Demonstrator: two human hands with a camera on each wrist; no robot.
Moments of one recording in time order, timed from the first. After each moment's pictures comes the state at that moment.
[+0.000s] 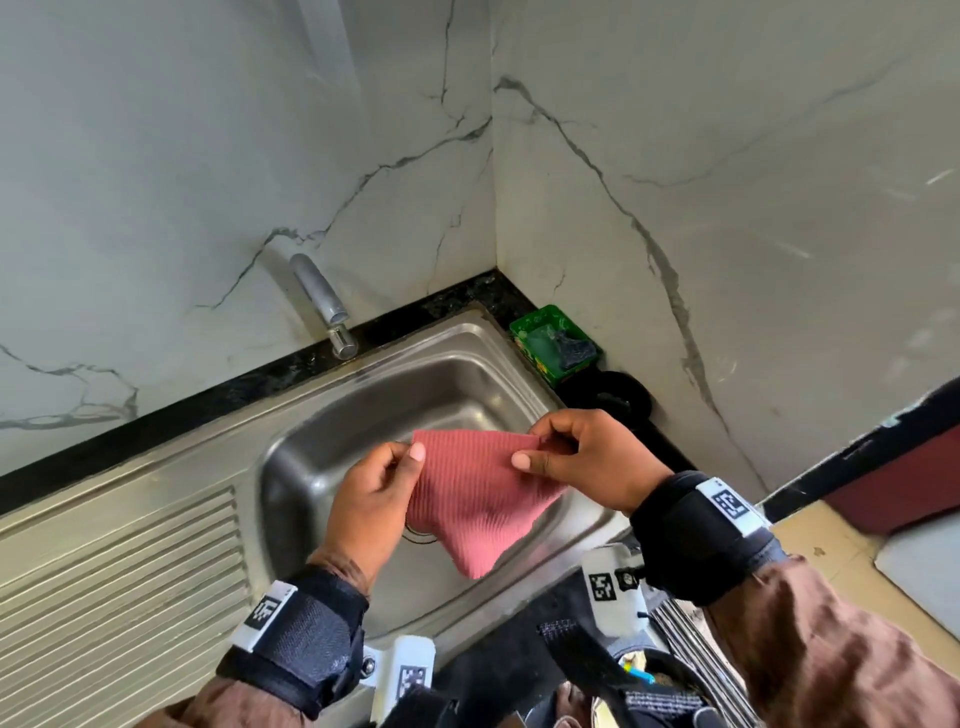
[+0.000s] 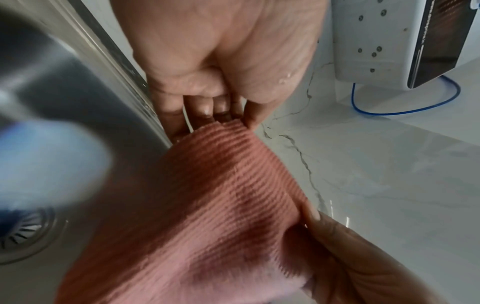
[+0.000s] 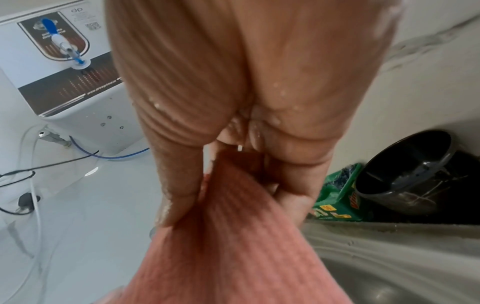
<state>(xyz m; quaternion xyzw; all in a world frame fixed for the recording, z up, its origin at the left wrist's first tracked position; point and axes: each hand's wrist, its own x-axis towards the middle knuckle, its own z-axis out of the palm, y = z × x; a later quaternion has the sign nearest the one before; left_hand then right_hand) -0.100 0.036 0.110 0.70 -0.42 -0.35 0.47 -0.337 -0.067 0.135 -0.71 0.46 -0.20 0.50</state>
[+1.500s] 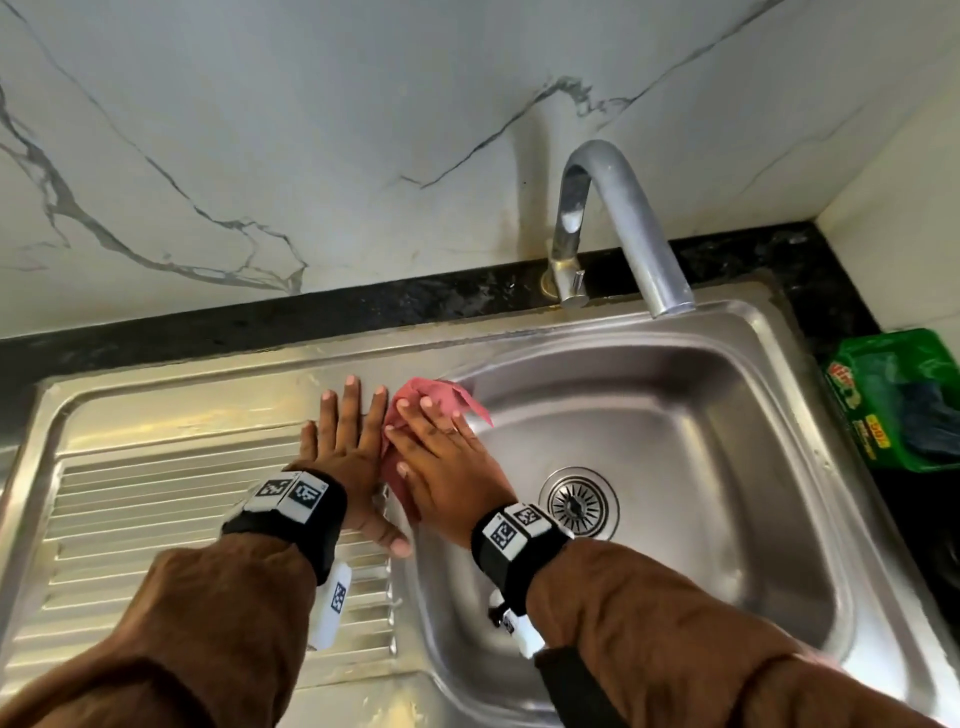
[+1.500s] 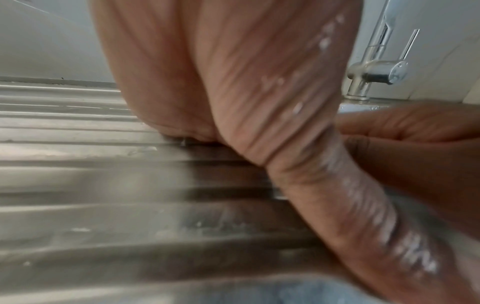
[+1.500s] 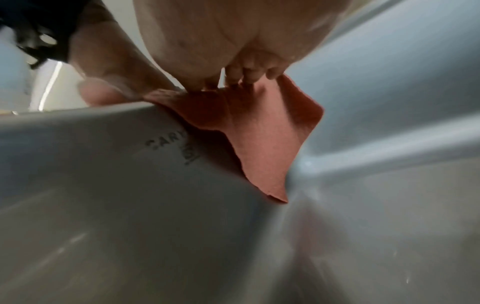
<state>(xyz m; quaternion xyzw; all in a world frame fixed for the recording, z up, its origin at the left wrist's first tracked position) 0.167 0.047 0.018 0.81 -0.41 -0.37 -0.19 0.021 -0.030 -0.057 -0.95 0.16 -0.10 0.26</state>
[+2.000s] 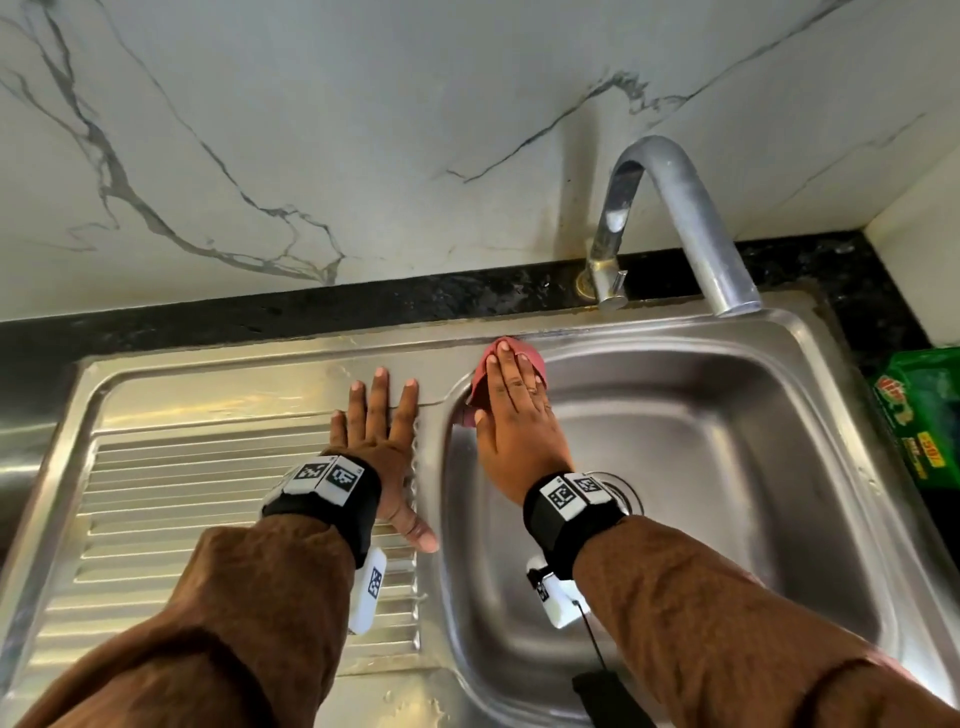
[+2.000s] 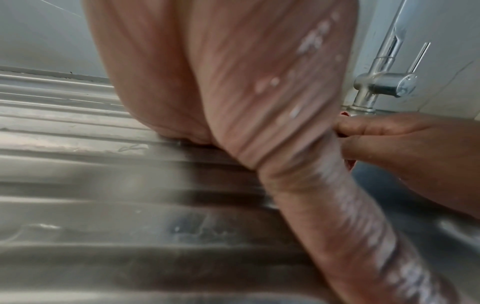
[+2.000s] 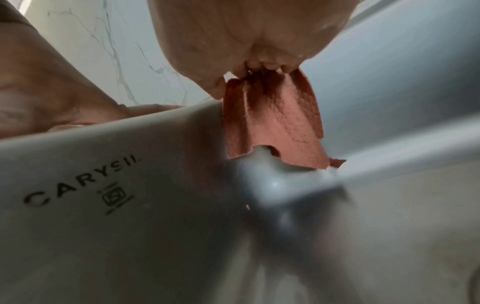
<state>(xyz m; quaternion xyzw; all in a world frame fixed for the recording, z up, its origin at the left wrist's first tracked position) 0.165 0.045 0.020 0.81 -0.40 -0.37 -0.20 0.022 -0.074 -0.062 -0.90 0.31 -0.12 0.28</state>
